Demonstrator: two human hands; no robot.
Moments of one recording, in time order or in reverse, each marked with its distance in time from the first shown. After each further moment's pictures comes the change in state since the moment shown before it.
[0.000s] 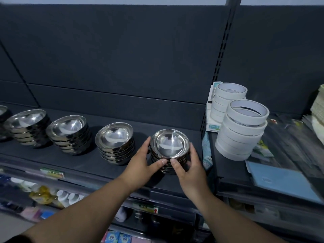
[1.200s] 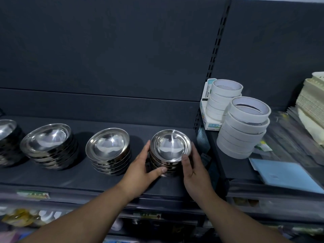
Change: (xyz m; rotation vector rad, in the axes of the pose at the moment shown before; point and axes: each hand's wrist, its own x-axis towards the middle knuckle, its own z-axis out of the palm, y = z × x) left_hand 0.024 -0.036 -0.007 -0.141 -0.164 0.076; right_hand 0.007 -0.007 0.008 0.044 0.088 -0.017
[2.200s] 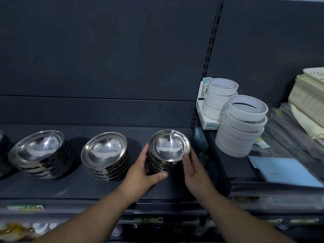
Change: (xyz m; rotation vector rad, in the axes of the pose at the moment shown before) left_hand 0.005 -0.003 -0.002 -0.141 -0.078 -0.085; right_hand 0.006 0.002 0.004 0.007 -0.014 0.032
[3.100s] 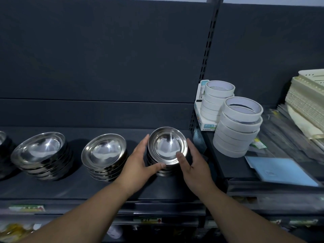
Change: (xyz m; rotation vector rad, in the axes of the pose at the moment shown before) left_hand -0.001 0.039 -0.005 0.253 0.144 0.142; right_hand 0.007 -0.013 -0.007 -0.185 0.096 -0.081
